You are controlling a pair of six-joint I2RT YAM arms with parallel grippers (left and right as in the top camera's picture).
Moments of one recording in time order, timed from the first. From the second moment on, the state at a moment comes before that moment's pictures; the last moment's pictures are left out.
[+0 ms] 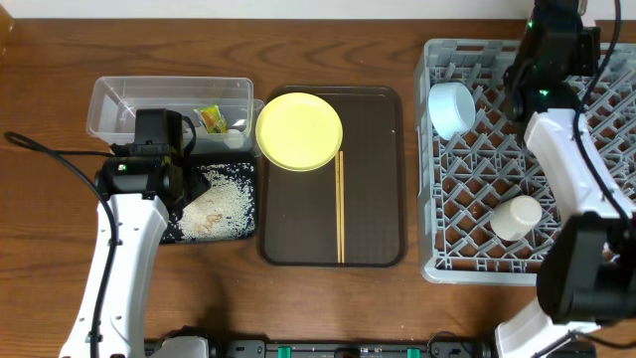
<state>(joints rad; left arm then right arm) 0.03 1.33 1.10 -1.07 -0.24 -0.66 -0.02 1.83 1.41 0.08 0.87 -0.48</state>
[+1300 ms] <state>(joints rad) 0.03 1.33 1.10 -1.07 -0.24 -0.66 0.10 1.98 1.43 -0.33 0.97 -0.24</state>
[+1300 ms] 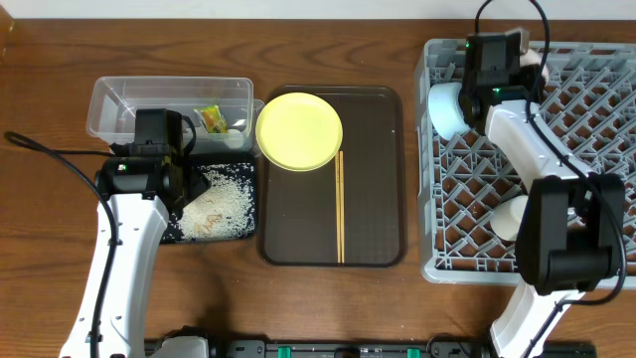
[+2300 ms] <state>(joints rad) 0.03 1.33 1.10 -1.07 -0.24 -0.66 0.53 1.72 1.41 -0.81 -0.12 0.16</state>
